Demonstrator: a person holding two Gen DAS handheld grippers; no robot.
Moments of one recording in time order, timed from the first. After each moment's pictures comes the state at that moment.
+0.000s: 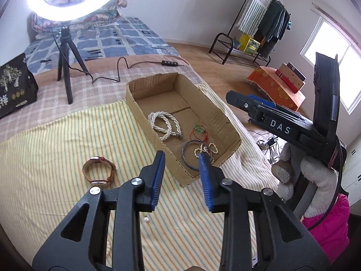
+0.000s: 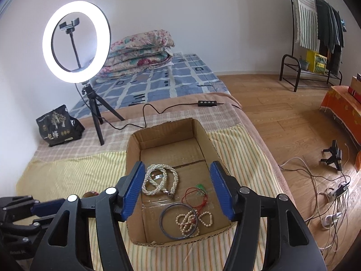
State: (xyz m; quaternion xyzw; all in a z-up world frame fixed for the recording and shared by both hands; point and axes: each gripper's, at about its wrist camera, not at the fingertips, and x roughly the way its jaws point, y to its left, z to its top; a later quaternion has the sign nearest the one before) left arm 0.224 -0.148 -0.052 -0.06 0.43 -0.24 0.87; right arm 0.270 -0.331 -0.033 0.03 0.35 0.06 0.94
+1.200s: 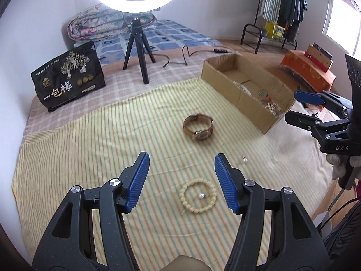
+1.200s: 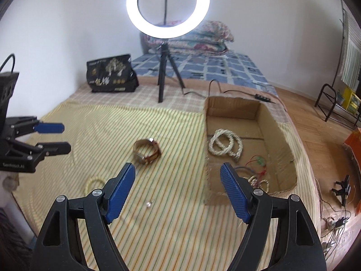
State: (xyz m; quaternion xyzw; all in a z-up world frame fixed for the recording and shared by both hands) left arm 0.165 -0.011 -0.089 0.05 0.42 -0.14 0.89; right arm 0.189 -0.227 -0.071 -0.09 0.36 0.18 0.91
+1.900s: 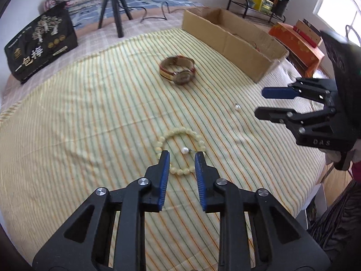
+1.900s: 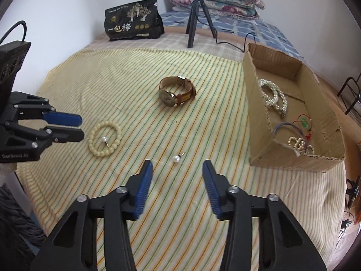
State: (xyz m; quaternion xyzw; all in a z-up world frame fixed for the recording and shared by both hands) left arm 0.146 -0.027 -0.158 0.06 0.50 -0.20 0.84; right arm 0.180 -0.198 -0.146 -0.12 0.46 0.24 0.84
